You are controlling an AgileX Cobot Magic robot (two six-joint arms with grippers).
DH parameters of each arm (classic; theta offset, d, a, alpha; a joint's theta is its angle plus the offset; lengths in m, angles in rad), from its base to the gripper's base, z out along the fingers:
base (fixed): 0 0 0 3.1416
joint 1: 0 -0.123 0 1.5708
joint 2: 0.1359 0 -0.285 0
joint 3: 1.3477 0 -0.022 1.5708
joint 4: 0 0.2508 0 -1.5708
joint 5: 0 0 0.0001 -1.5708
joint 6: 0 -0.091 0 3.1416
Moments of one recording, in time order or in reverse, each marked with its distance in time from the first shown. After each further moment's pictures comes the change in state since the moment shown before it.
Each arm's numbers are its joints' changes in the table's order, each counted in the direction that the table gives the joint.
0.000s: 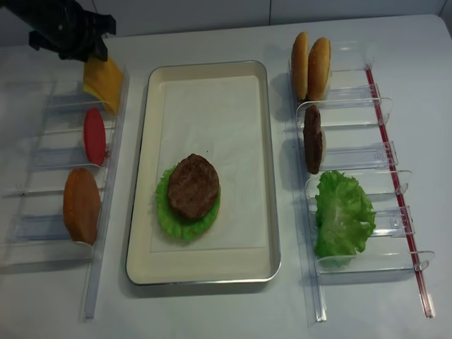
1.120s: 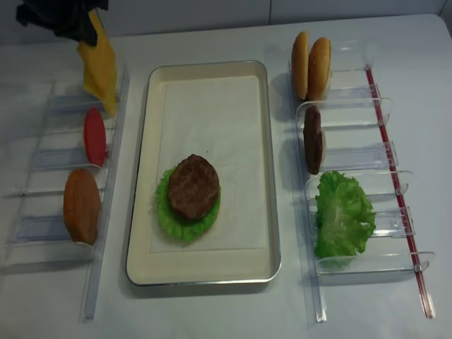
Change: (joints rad) left arm 0.000 -0.026 -0.176 0.005 0.282 0.015; right arm 0.000 0.000 0.000 0.000 0.000 0.000
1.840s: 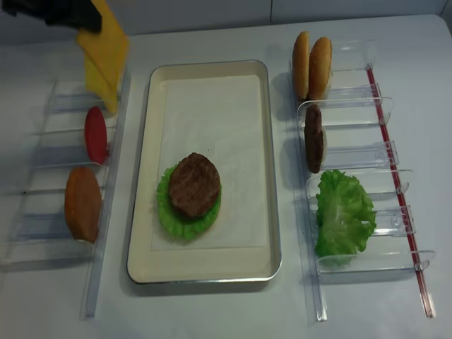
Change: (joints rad) left arm 0.048 -0.369 0.289 -0.174 0.049 -0.033; right arm 0.000 0.000 0.000 0.000 0.000 0.000
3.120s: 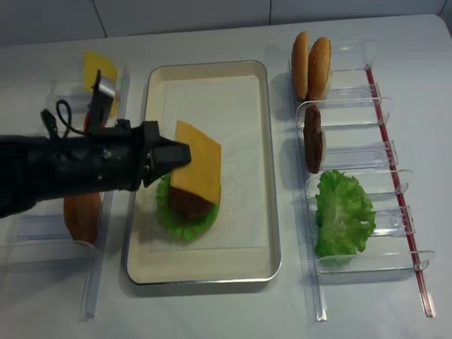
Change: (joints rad) left arm 0.090 -0.116 0.965 -1.139 -0.270 -0.853; right arm 0.000 0.000 0.000 0.000 0.000 0.000
